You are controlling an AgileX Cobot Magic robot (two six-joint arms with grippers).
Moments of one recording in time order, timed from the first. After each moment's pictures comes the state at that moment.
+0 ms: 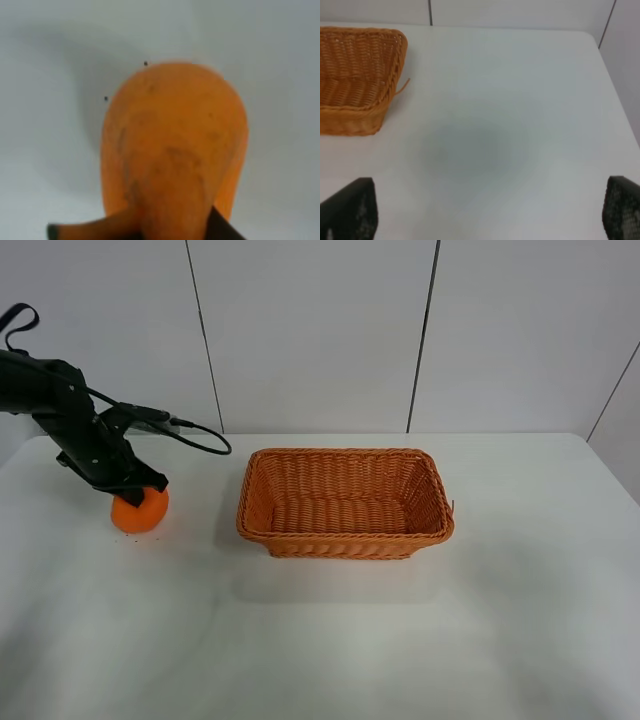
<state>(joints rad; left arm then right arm) -0.05 1.95 -1.30 0.01 0.58 0.26 0.00 0.00 -0.50 -0.01 1.02 0.01</state>
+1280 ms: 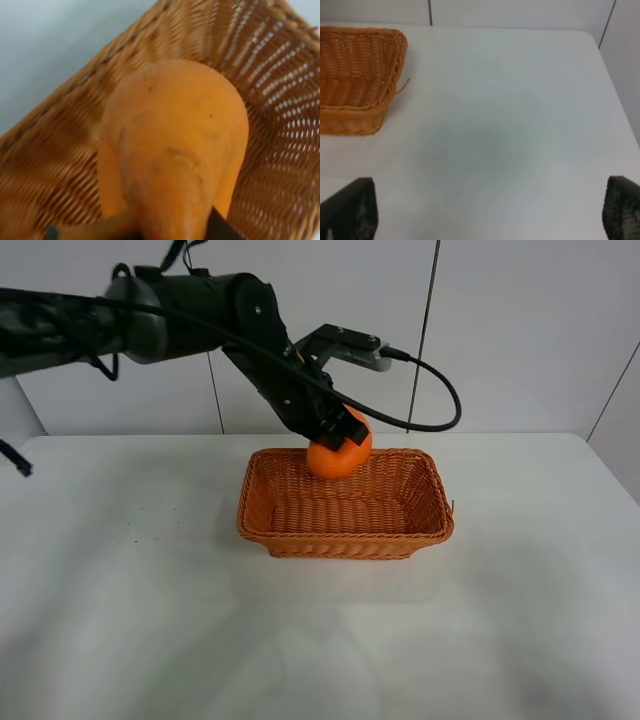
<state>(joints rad) -0.60 2.10 -1.82 -0.16 0.70 0.27 0.00 0.00 -0.50 -0.01 1.02 0.01</state>
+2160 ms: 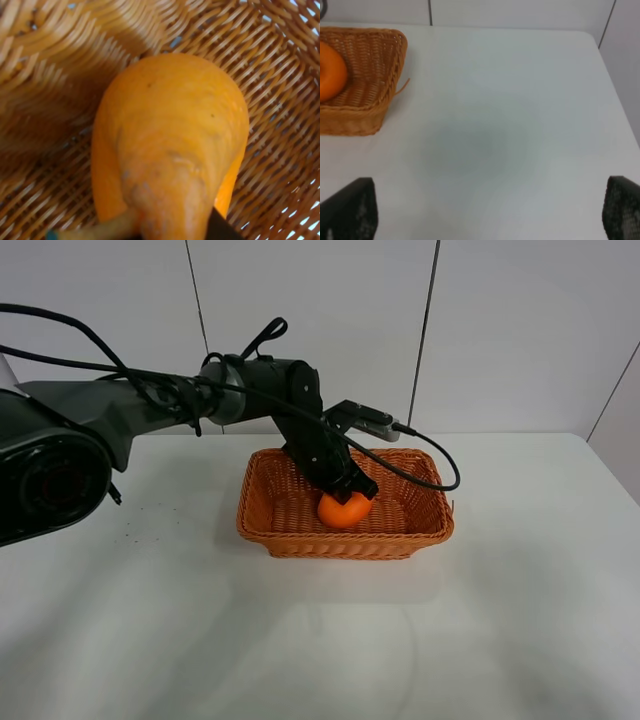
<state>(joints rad) -0.61 2.36 -1.94 -0.16 0.73 0.24 0.00 0.00 -0.50 -0.01 1.02 0.01</state>
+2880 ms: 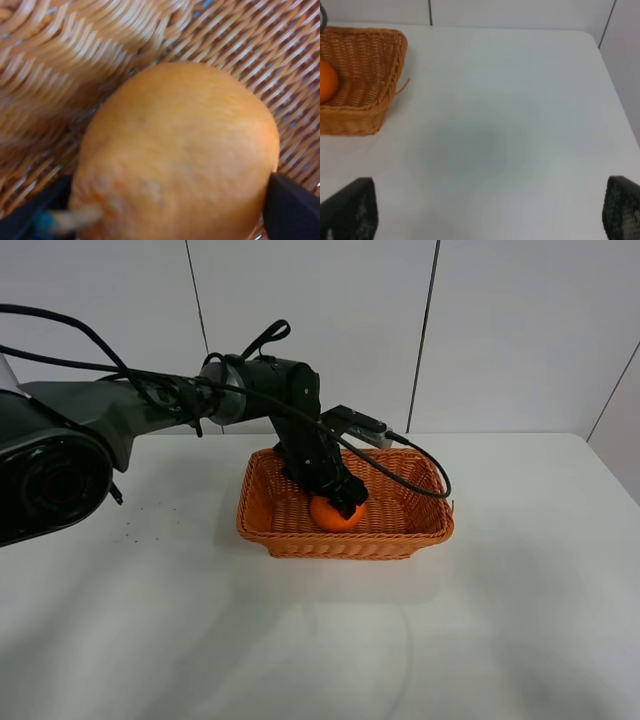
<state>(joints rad) -0.61 2.36 -1.95 -0.06 0.80 0.20 0.00 0.00 -0.50 -0.01 1.02 0.01</state>
